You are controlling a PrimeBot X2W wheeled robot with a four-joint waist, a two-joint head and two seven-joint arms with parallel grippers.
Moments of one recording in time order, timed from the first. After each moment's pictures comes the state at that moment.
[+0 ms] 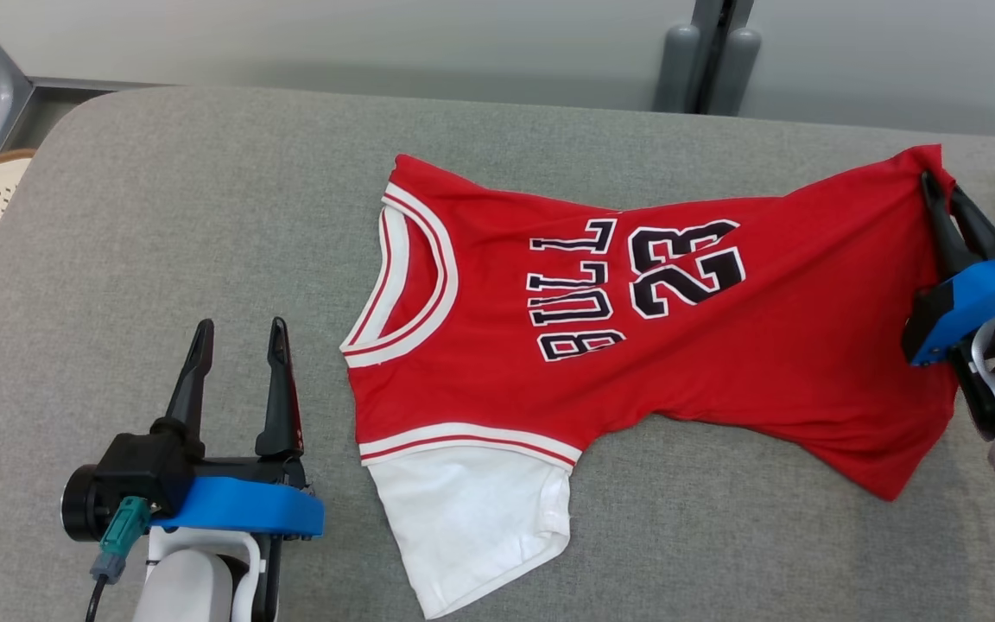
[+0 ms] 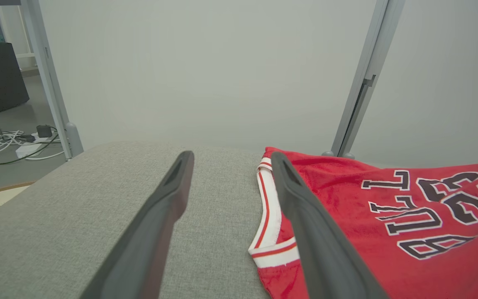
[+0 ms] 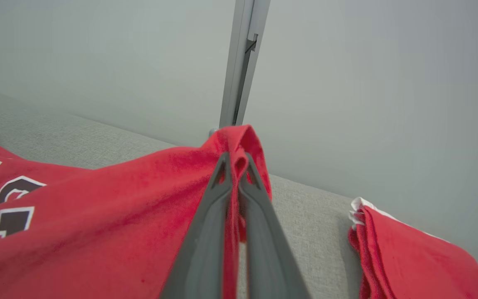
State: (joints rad) left arm -0.17 0.05 -0.05 0.23 -0.18 -0.10 -0.26; right arm -0.72 -0.36 0.12 0.83 0.16 0.13 -0.25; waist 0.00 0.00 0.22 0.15
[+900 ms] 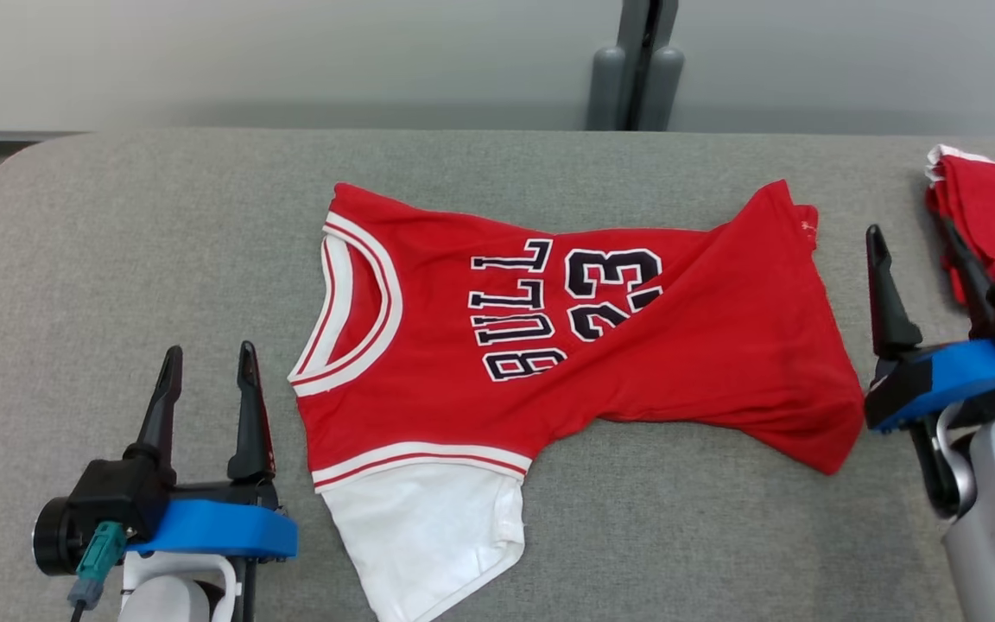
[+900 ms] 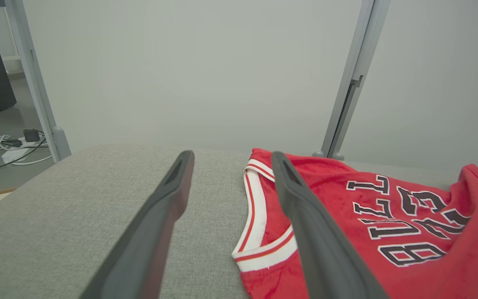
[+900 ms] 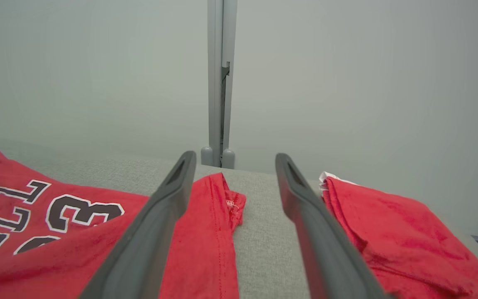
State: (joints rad) left arm -0.14 0.05 0.01 0.23 -0.15 -0.10 -0.26; right arm -0.50 -0.24 -0.03 0.56 0.13 0.13 -0.26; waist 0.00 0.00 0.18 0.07
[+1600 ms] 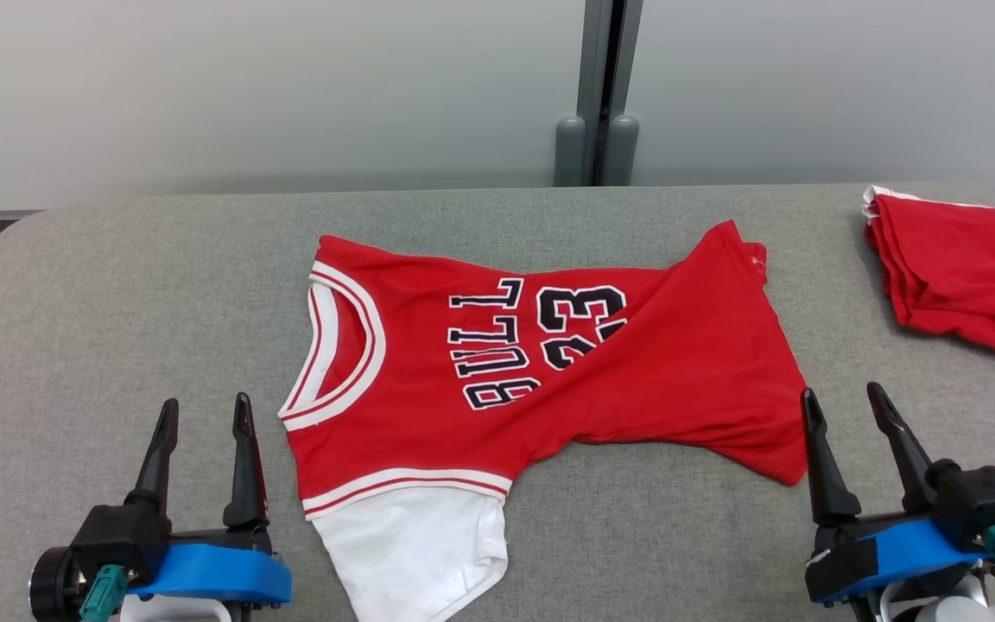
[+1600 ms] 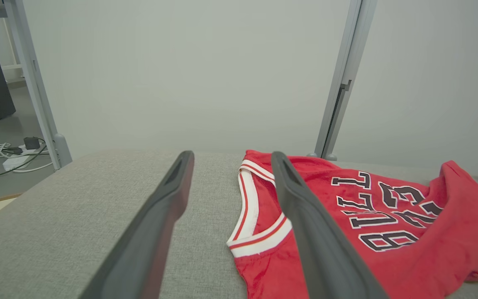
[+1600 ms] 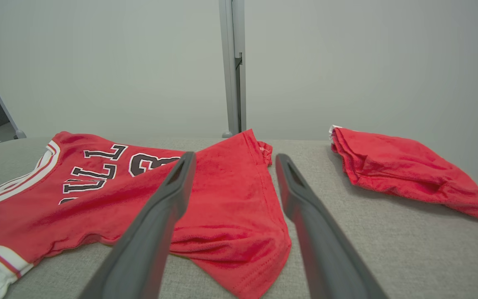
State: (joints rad) left arm -0.05 0.05 0.03 0.22 -0.13 -0.10 -0.26; right arm -0.09 -0.08 -0.04 0.22 0.11 0.13 -0.24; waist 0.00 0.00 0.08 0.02
